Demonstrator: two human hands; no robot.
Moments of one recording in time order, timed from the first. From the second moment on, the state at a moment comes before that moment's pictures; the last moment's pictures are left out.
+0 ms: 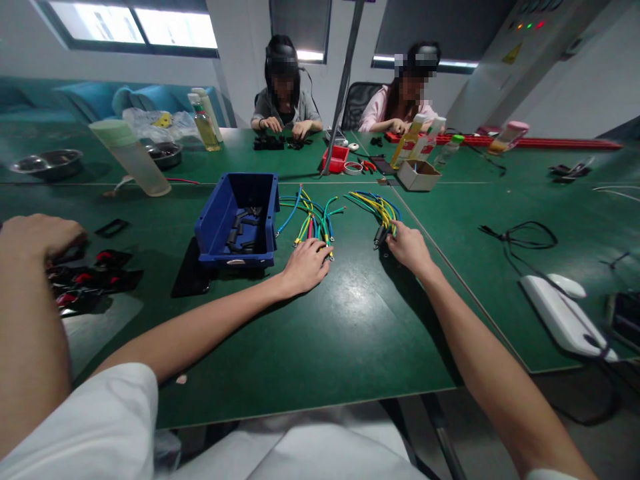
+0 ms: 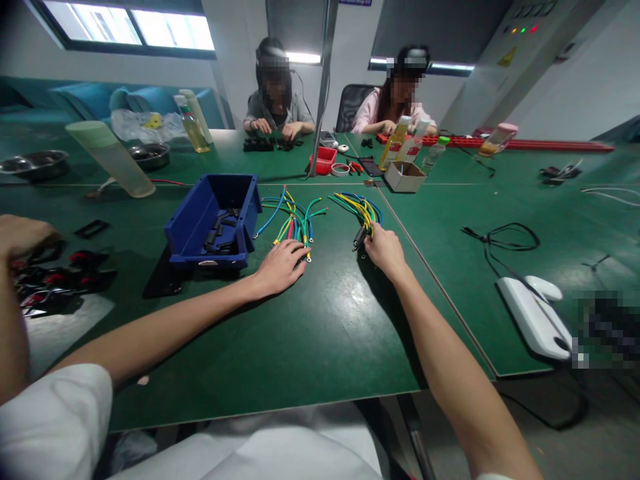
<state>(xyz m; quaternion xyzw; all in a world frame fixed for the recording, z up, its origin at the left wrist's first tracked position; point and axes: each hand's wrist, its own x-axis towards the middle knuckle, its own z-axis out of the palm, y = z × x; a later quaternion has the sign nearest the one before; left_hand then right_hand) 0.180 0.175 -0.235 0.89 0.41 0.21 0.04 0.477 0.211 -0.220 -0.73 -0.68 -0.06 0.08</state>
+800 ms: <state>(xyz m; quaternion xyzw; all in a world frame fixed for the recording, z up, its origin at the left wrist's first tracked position) 0.178 0.183 -0.240 0.87 0.37 0.32 0.10 0.458 0.198 -0.202 -0.74 -0.65 -0.06 0.16</state>
